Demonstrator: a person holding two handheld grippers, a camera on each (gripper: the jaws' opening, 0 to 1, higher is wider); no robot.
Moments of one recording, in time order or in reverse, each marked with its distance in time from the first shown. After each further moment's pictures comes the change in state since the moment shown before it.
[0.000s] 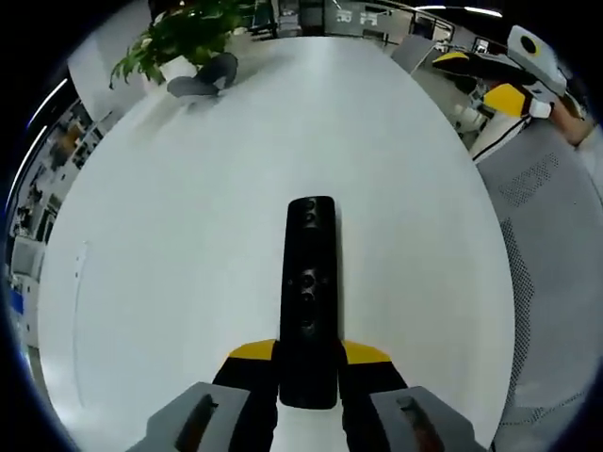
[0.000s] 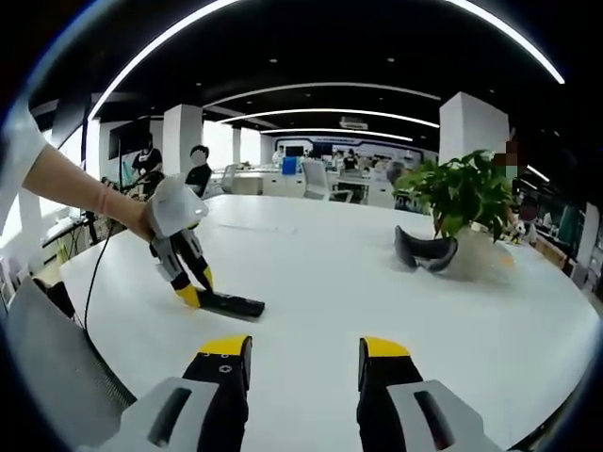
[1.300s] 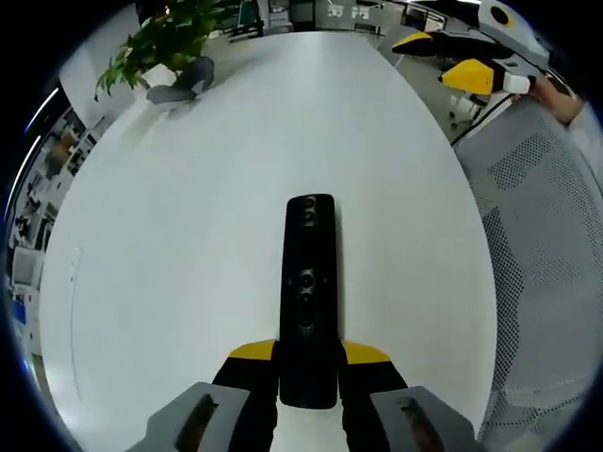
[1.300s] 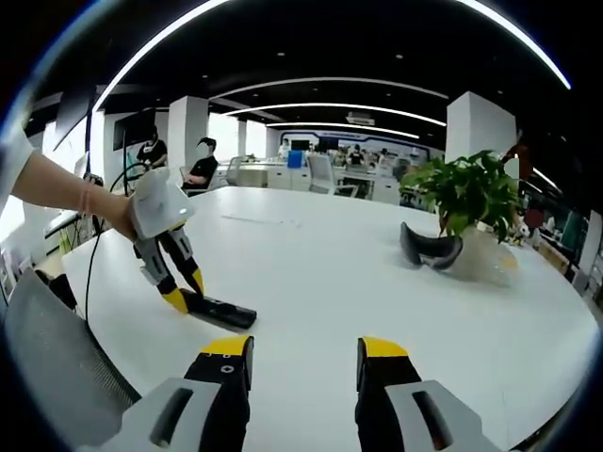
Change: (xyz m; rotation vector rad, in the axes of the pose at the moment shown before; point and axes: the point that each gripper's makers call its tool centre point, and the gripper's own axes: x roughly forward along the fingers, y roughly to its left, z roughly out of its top) left arm -0.003 -0.037 -0.003 0.034 0.024 -0.005; right arm 0.002 0.004 -0.004 -0.026 0.030 0.016
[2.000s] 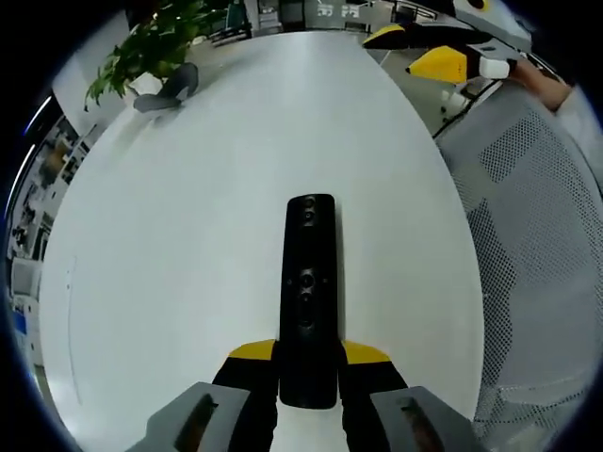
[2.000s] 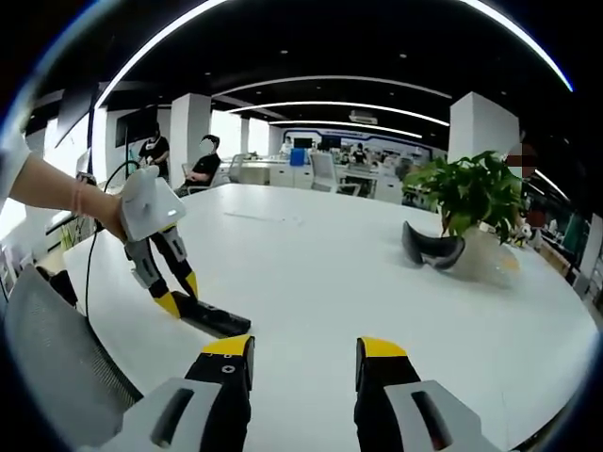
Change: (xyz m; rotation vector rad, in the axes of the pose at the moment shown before) left arm -0.001 -0.022 -0.001 0.038 0.001 -0.014; right arm 0.001 0.002 -0.002 -0.013 0.011 0.009
